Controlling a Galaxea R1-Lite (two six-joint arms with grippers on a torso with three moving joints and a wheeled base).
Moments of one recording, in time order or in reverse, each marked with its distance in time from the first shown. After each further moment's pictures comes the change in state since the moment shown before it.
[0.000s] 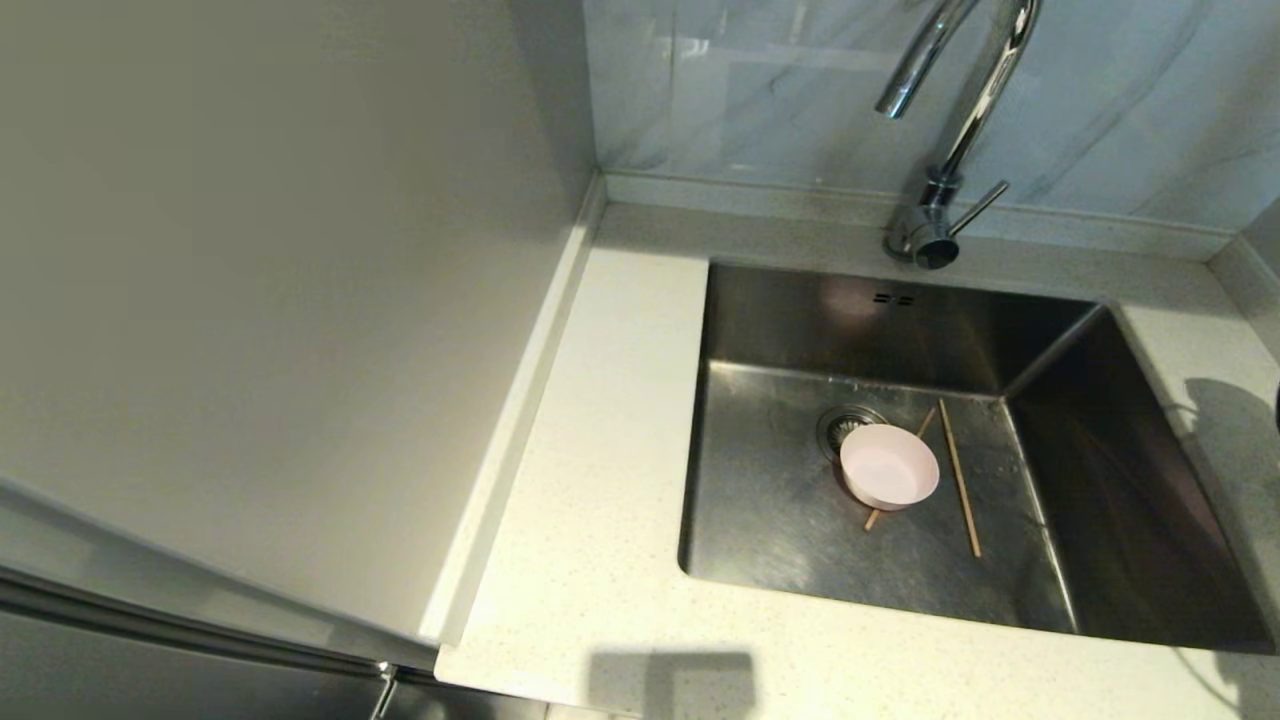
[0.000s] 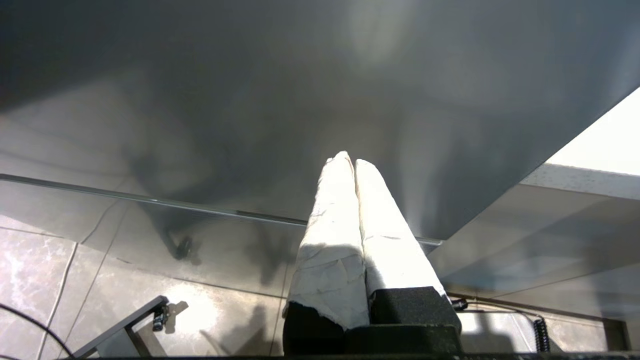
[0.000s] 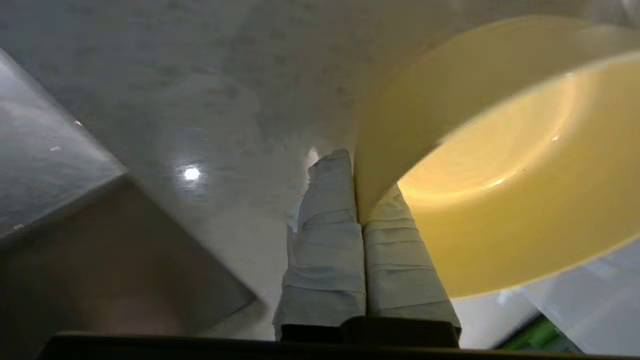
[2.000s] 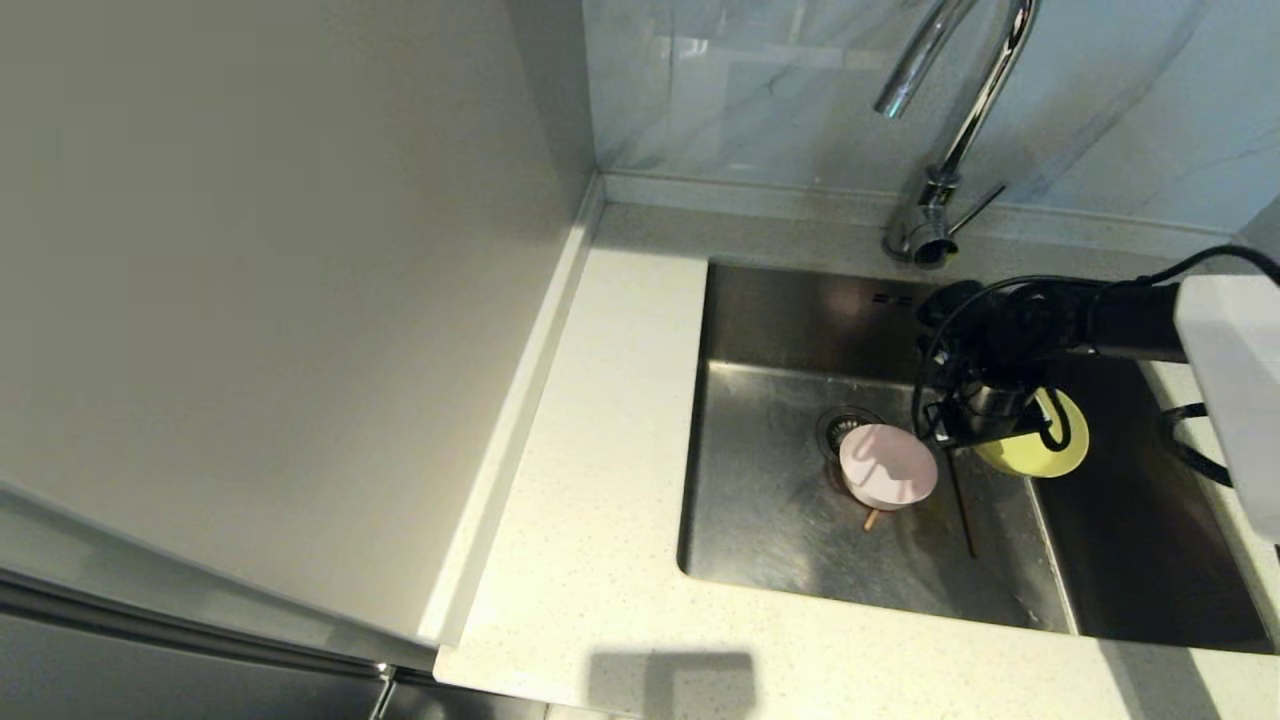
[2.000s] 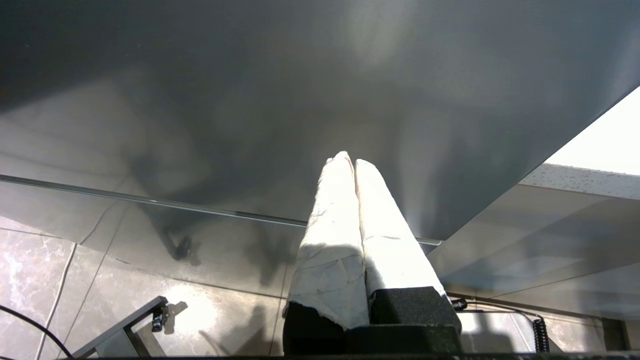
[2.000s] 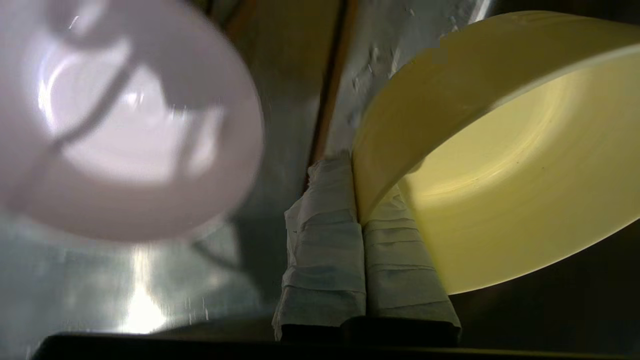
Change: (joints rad) left arm 0.000 0.000 0.000 -0.001 0.000 0.000; right arm 0.617 0.408 -0.342 -0.167 -0.181 0.014
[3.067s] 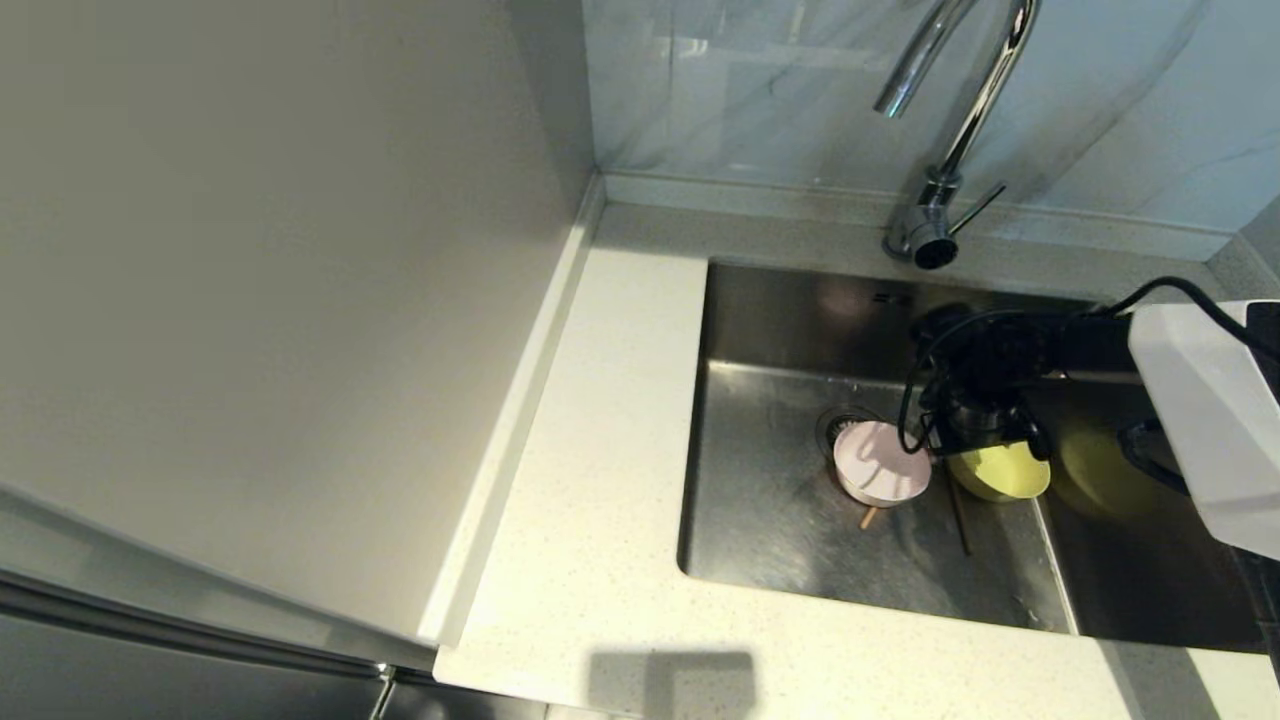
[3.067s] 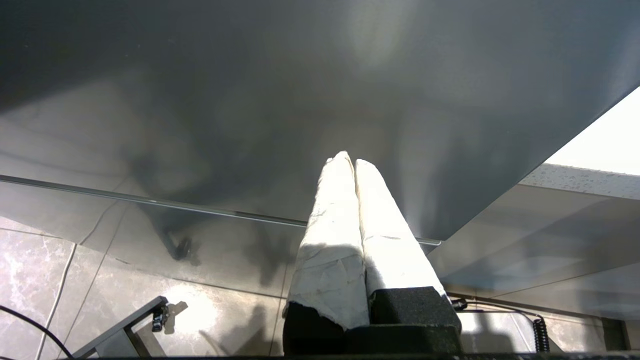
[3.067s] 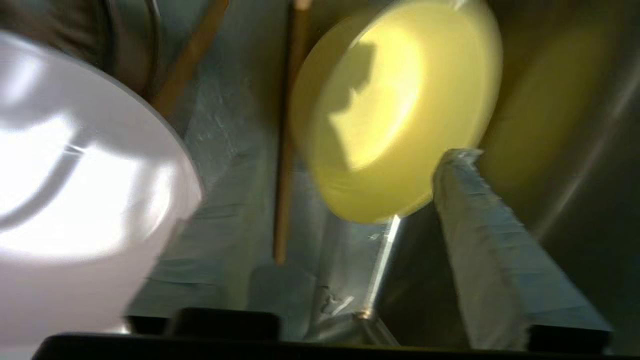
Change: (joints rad) left arm 0.000 0.000 0.000 0.000 0.000 0.001; right arm -0.017 0.063 0.002 -0.119 -0.086 0.007
